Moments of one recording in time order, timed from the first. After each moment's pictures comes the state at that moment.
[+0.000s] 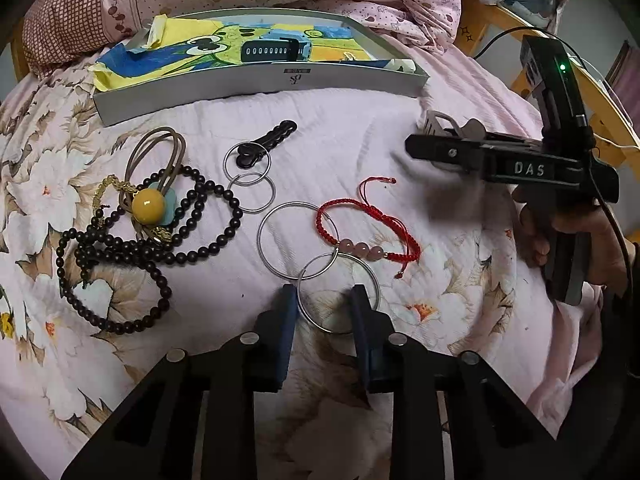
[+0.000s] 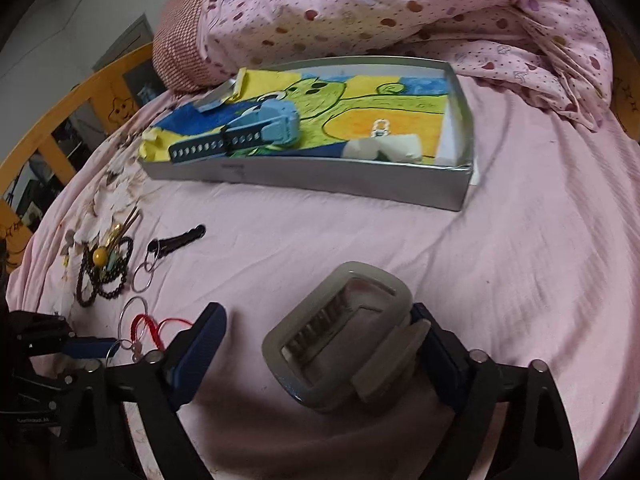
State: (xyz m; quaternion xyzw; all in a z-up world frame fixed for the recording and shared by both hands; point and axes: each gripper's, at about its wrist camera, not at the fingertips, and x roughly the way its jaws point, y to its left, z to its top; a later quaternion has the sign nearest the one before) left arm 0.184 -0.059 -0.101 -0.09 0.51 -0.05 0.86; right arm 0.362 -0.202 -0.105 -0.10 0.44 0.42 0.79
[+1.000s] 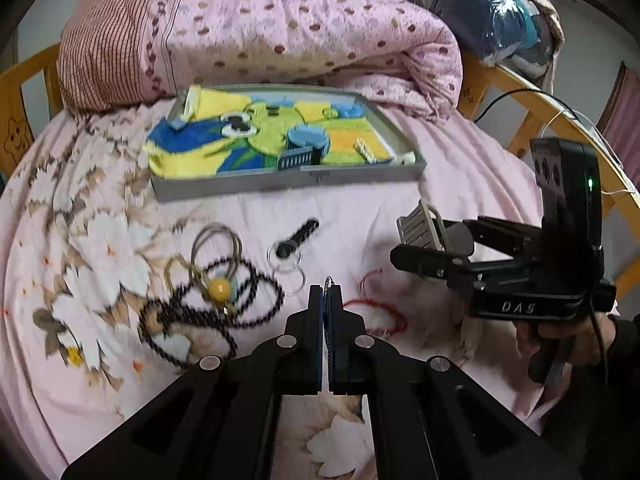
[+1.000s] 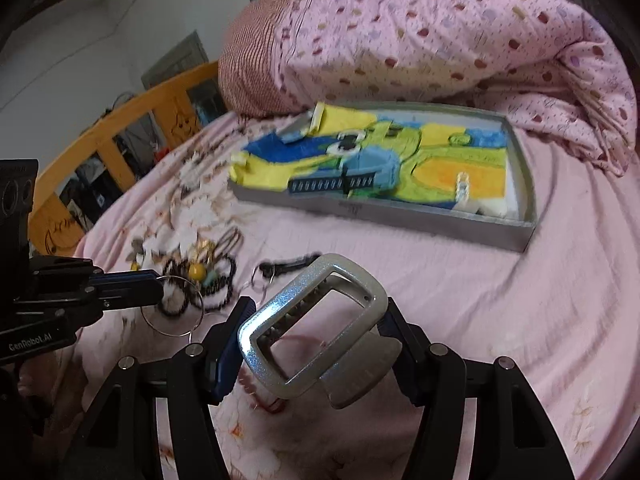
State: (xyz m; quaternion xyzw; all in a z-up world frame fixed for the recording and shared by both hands) left arm 0.175 -0.047 -0.019 -0.10 0.43 -0.02 0.90; right arm 0.315 -0.186 -0.057 -0.05 0.37 0.48 0.79
